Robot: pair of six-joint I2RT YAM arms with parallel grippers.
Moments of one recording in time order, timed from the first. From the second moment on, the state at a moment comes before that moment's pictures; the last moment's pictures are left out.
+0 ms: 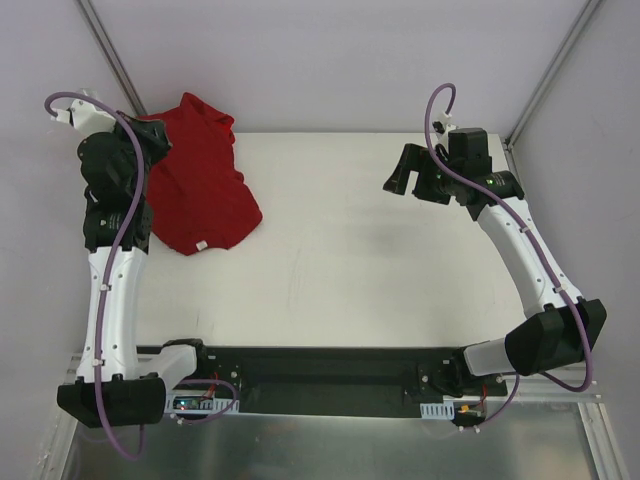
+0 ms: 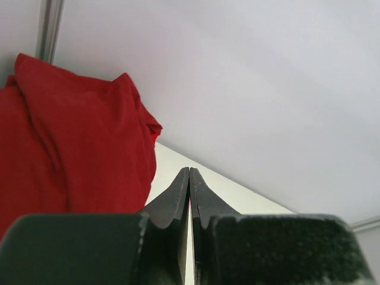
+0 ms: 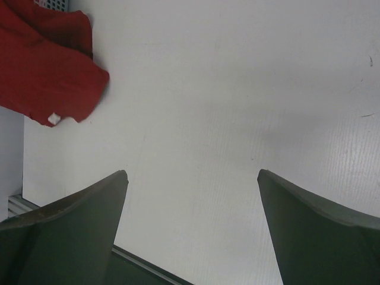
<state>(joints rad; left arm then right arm) 0.09 1.07 1.30 -0.22 -0.04 -0.58 0.27 1.40 1.43 -0.71 -0.25 0.40</state>
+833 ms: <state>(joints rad) 0.08 1.40 1.05 -0.30 -0.32 -0.62 0.27 1.40 1.42 -0.72 -0.25 0.40</state>
